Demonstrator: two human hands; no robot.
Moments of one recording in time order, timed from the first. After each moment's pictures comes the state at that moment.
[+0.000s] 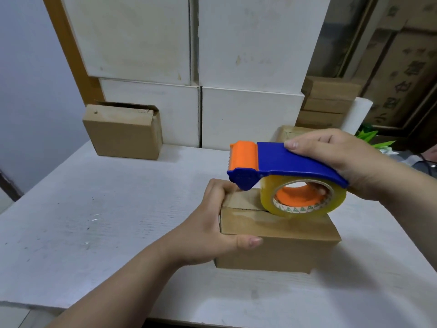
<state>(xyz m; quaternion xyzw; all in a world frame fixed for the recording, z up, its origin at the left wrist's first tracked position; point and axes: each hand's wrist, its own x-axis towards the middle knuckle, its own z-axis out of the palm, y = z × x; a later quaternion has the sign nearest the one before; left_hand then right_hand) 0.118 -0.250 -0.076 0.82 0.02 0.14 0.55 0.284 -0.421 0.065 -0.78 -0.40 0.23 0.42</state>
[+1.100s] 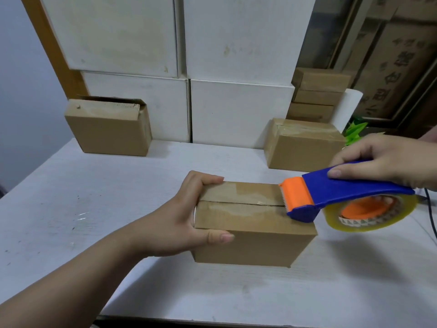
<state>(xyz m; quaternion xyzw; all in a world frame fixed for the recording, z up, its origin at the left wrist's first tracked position) 0.103 -0.222 -0.071 0.88 0.02 0.09 0.46 0.333 -0.485 0.080 -0.84 -0.42 0.30 0.19</state>
